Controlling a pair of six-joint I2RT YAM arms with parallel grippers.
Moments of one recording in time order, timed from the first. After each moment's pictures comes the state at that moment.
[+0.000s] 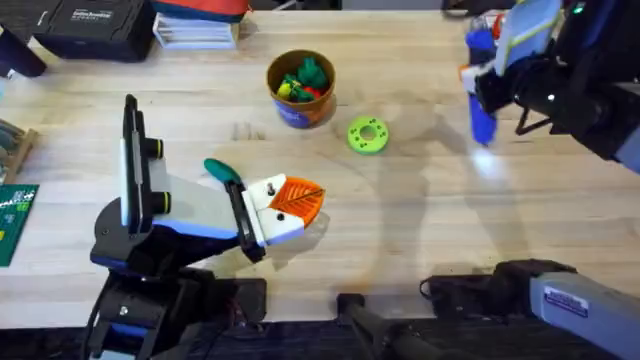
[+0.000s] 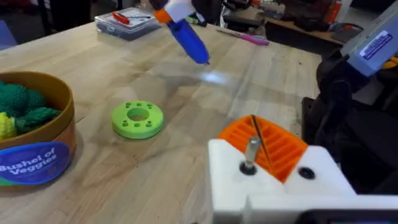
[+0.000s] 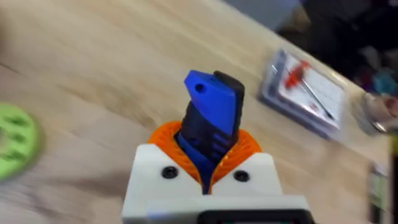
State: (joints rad) left arm -0.17 0.01 0.01 -0.11 1.04 -0.08; right arm 0.01 1.20 0.74 -0.15 0.02 -0.53
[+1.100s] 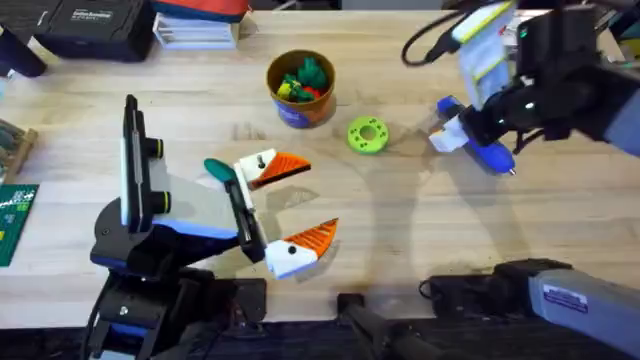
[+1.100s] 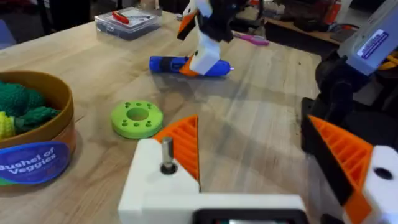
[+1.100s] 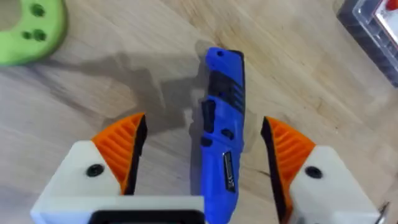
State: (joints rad) left arm -0.17 0.01 0.01 -0.11 1.04 -0.08; right arm 0.07 1.28 0.81 -0.57 0.10 -0.54
